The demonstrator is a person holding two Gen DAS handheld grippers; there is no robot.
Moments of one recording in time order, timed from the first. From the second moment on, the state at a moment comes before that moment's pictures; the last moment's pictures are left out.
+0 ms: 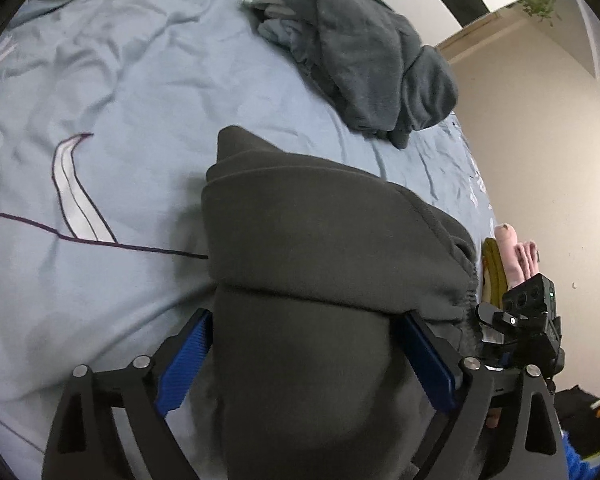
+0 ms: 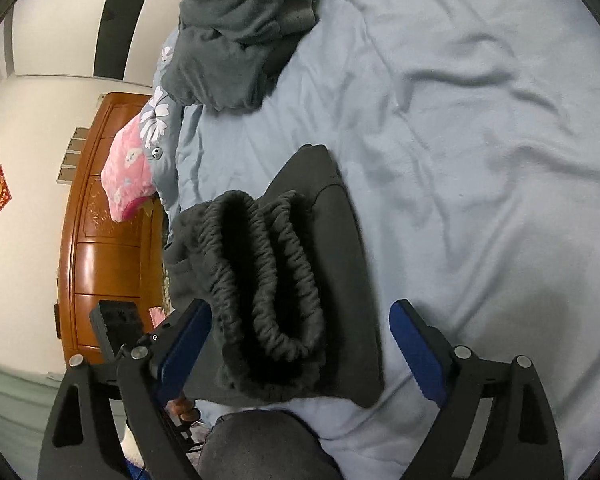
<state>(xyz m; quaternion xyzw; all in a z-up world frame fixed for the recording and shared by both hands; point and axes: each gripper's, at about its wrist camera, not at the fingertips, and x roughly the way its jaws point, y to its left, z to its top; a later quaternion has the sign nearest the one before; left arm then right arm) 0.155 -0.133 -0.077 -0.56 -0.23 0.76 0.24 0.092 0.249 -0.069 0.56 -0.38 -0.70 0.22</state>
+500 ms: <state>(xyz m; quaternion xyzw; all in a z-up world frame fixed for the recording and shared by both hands) 0.154 -0.141 -0.110 -0.58 -0.28 0.73 0.23 0.065 0.227 -0.094 0.60 -0.35 -0.67 0.24</state>
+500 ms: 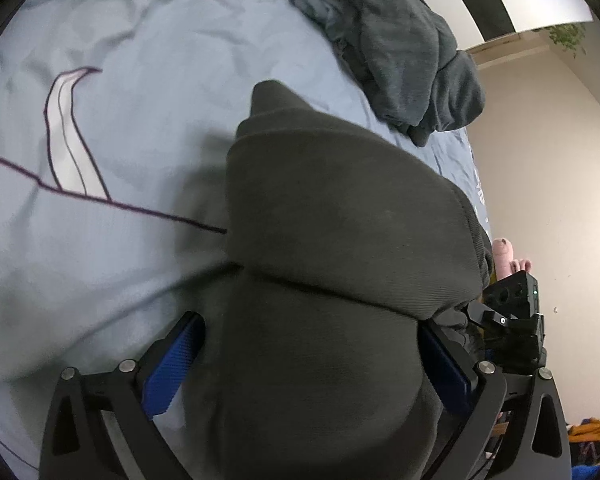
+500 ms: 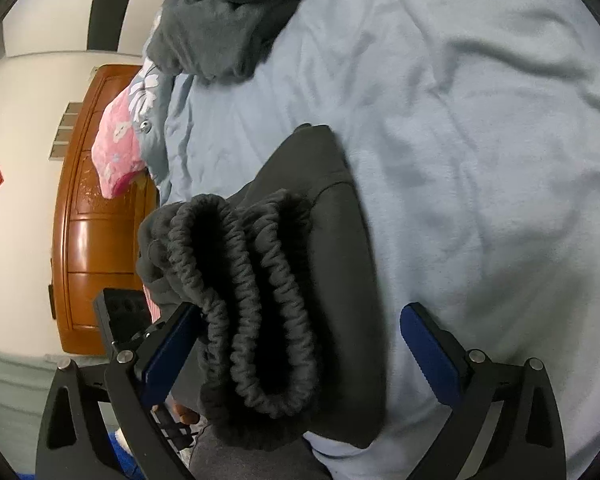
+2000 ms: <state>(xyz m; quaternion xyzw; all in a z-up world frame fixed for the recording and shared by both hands) 0.189 0.369 0.133 -0.48 -0.09 0.68 0.55 0.174 0.685 0.216 0.42 -0.31 -0.85 0.09</state>
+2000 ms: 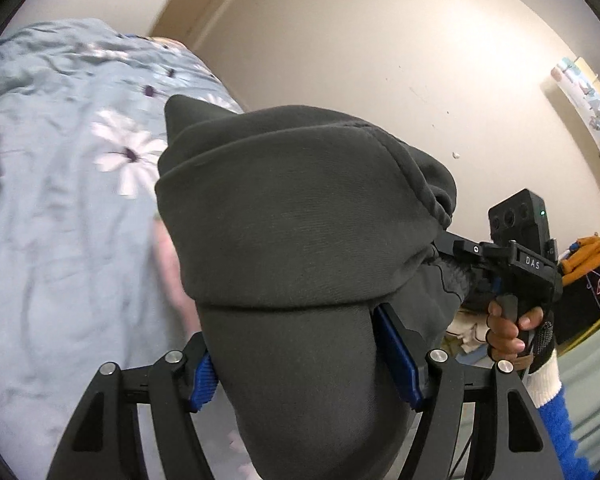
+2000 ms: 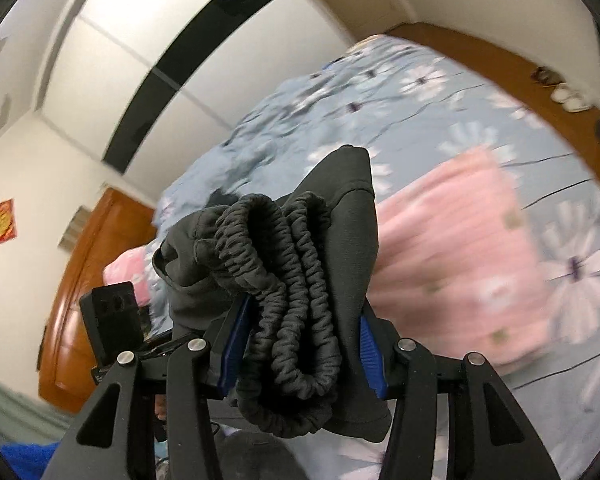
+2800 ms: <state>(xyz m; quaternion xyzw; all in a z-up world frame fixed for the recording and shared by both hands) 0.160 0.445 0.081 -0.52 -0.02 0.68 0.52 0.122 0.782 0.126 0.47 -0.34 -0.81 0.00</state>
